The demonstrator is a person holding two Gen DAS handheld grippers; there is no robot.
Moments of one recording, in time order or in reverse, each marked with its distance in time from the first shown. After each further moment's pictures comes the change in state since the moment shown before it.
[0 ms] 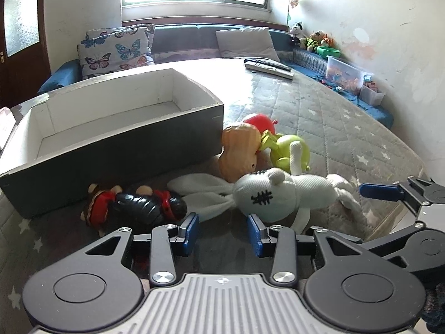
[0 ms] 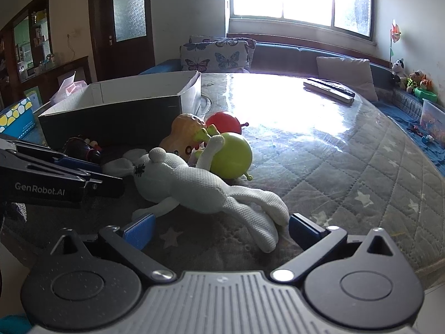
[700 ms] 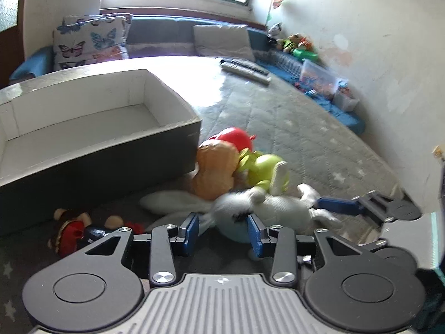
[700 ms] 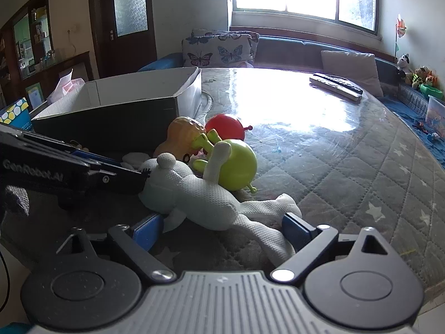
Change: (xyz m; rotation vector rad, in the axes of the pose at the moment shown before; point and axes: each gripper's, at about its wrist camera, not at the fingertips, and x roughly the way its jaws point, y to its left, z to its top) left arm 0.011 0.013 0.028 -0.044 0.021 -0.177; right arm 0.019 -0.002 0.014 -0.001 0.027 0.021
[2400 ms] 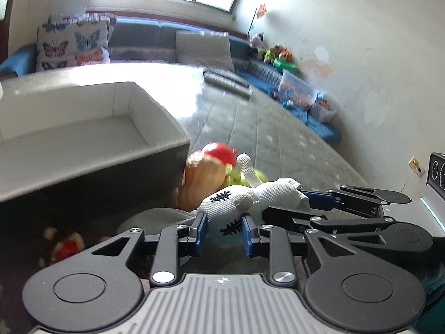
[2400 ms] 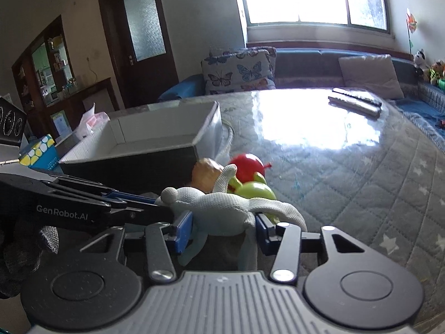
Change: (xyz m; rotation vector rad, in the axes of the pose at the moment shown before) left arm -0.017 0.011 0.010 -0.009 -0.042 -0.100; right arm -0.021 -0.009 0.036 0.037 -0.092 0.136
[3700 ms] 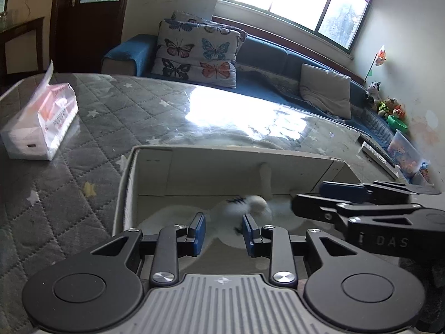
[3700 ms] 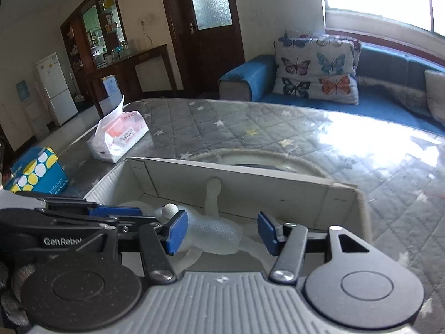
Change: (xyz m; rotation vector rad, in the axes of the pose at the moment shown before) left arm -0.003 0.214 0.070 -0.284 -0.078 0.386; right arm 0.222 0.094 0.144 -0.178 0.141 0.213
